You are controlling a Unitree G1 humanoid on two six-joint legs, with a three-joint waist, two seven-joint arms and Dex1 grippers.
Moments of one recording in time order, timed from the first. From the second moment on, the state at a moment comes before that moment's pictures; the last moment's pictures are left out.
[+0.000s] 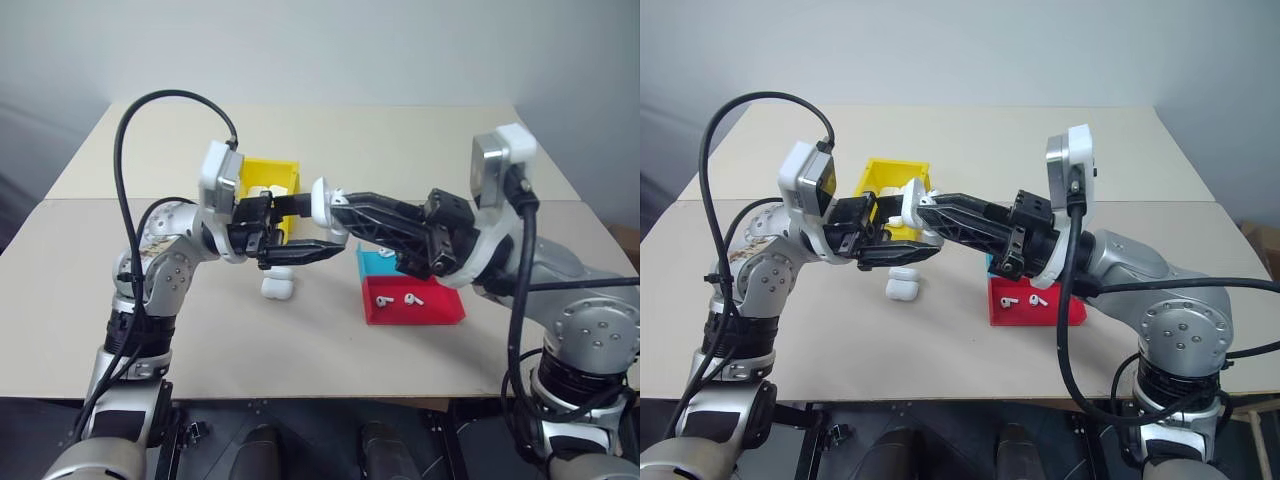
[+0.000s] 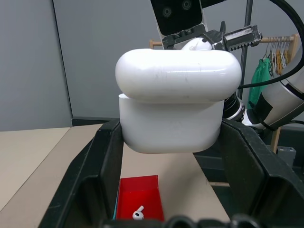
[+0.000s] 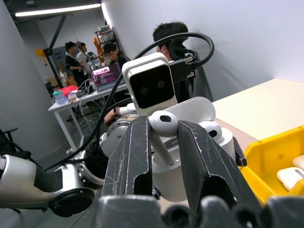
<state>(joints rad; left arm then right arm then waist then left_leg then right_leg) -0.71 0.48 0.01 -0.07 -0.74 0.46 -1.30 -0.61 -0.49 -0.18 -0.59 1.32 0.96 0.39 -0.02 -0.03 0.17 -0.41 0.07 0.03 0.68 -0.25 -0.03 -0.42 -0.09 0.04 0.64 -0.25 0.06</state>
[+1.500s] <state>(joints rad) -0.74 0.44 -0.03 0.02 -0.69 0.43 -1.35 -0.89 -0.98 -0.03 -0.35 1.03 0.85 0.88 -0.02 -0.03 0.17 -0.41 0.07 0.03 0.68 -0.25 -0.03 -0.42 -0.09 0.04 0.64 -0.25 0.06</state>
